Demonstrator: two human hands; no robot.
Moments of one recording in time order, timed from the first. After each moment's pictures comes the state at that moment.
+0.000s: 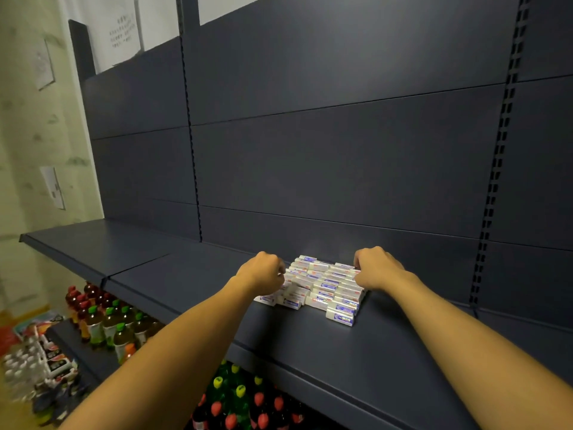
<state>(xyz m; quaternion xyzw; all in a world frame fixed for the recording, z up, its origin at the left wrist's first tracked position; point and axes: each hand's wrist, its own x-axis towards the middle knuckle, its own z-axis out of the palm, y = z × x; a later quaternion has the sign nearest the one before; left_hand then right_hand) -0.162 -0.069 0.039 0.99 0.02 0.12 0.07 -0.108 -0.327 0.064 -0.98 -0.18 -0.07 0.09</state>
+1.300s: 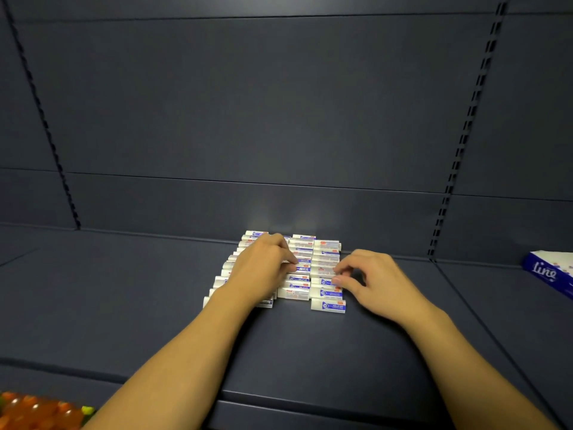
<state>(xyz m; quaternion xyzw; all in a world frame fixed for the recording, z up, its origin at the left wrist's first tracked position) -0.078 -0.092 -0.017 0.93 -0.25 0.22 0.17 -0.122 -0.338 -0.018 -0.93 -0.20 -0.19 0.24</state>
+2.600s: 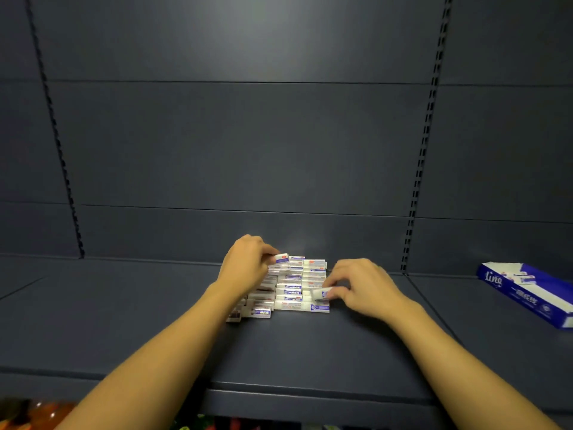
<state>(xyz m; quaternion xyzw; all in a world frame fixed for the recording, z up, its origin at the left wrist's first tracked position) -0.091 -0.071 0.026 0.91 -0.22 0.27 0.22 -0.169 -0.320 0.029 -0.96 -0.16 -0.18 0.11</state>
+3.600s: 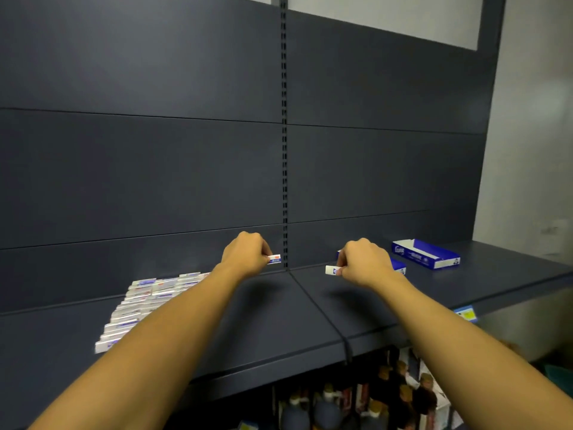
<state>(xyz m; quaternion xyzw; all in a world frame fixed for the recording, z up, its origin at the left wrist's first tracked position) -0.167 -0.256 0.086 0.91 -0.33 0.15 0.20 -0.325 -0.459 0.088 -0.96 0.21 -0.19 0.00</state>
